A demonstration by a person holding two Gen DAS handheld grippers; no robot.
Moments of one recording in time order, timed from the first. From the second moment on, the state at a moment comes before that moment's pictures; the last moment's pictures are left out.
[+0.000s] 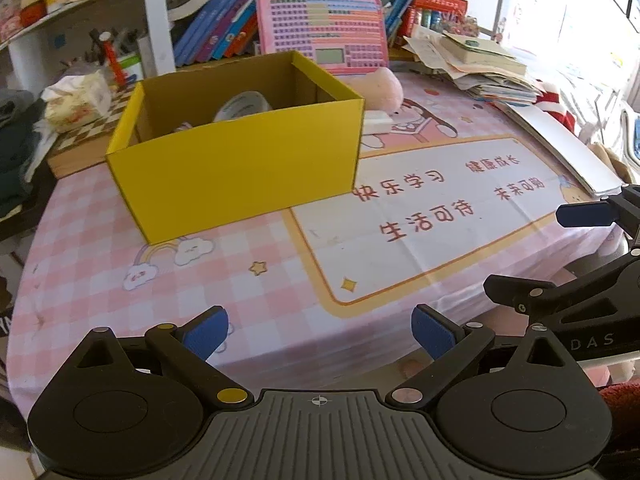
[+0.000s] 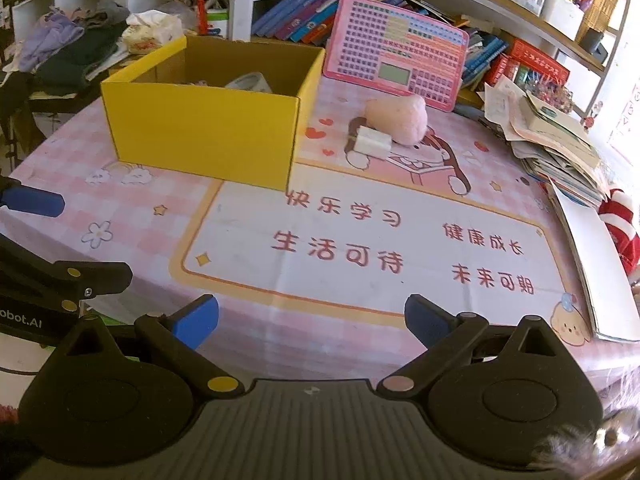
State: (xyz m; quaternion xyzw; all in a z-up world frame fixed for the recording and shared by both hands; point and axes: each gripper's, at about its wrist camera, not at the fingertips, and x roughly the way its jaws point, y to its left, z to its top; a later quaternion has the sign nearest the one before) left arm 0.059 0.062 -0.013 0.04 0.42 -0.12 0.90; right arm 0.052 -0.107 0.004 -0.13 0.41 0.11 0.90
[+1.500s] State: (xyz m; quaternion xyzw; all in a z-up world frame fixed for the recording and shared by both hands) left arm 0.218 -0.128 -0.019 0.10 0.37 -0.14 0.91; right arm 0.232 -0.288 -0.009 0.00 0.40 0.06 0.91
